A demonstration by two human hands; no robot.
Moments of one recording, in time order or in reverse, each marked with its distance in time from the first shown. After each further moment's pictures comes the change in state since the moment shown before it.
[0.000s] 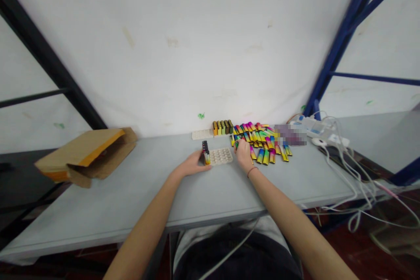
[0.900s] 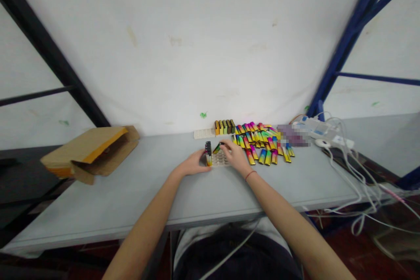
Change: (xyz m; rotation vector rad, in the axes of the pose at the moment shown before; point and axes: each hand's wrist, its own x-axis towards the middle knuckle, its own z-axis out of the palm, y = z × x) left_hand -0.002 0.006 -0.001 -0.019 -0.006 0.005; right_hand -0.007 -0.025 0.012 0.311 -0.327 -0.164
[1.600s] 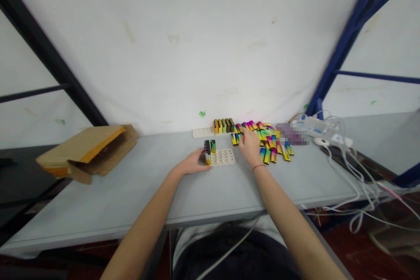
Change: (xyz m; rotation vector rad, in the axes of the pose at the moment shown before) left_hand 0.001 -0.001 -0.001 0.039 -0.013 0.006; right_hand 0.010 0.017 -0.046 -0.541 0.255 0.160
